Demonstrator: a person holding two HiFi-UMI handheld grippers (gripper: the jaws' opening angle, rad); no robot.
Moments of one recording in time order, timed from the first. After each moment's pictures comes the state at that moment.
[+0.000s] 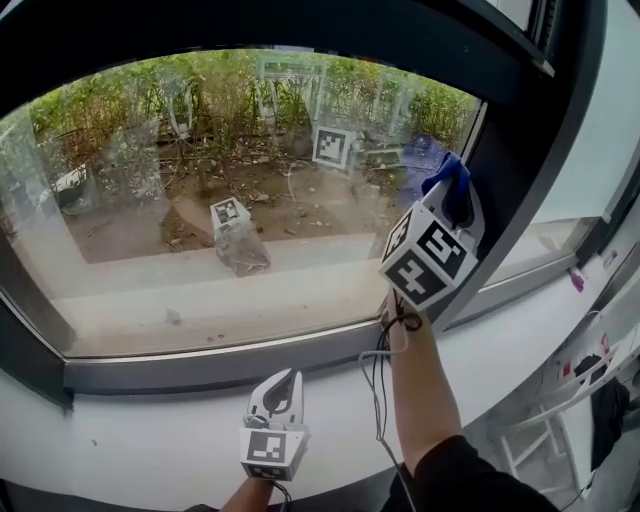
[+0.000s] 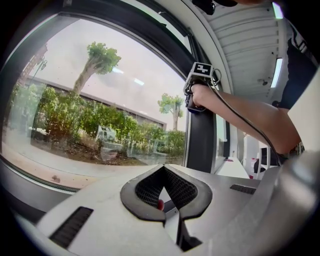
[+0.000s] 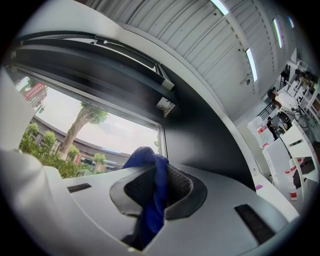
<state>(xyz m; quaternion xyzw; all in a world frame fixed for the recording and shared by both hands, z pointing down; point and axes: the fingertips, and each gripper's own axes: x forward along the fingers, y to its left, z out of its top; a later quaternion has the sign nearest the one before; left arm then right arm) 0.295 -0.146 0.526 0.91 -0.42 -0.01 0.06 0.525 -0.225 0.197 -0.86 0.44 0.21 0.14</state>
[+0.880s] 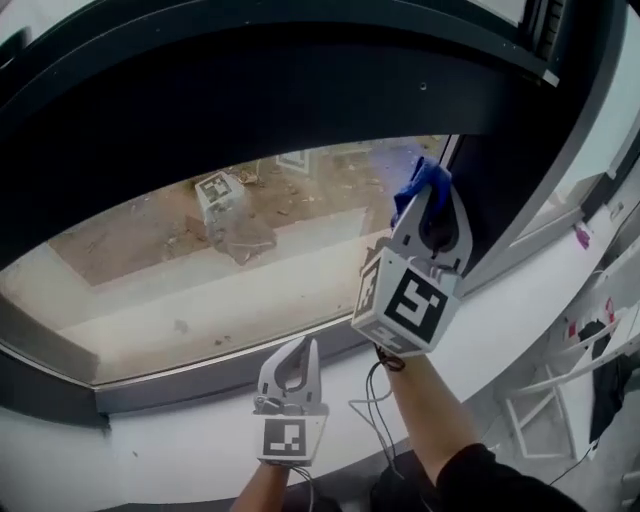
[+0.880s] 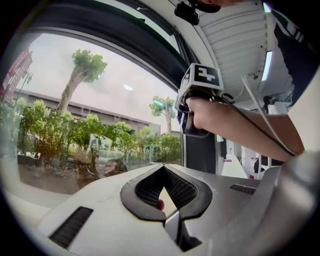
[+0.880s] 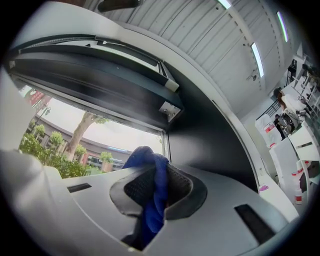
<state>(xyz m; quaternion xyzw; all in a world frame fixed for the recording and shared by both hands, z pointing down) 0.341 -0.172 0.388 0.92 -0.40 0.00 0.01 0.521 -0.223 0.173 -0.85 0.47 0.21 0.12</state>
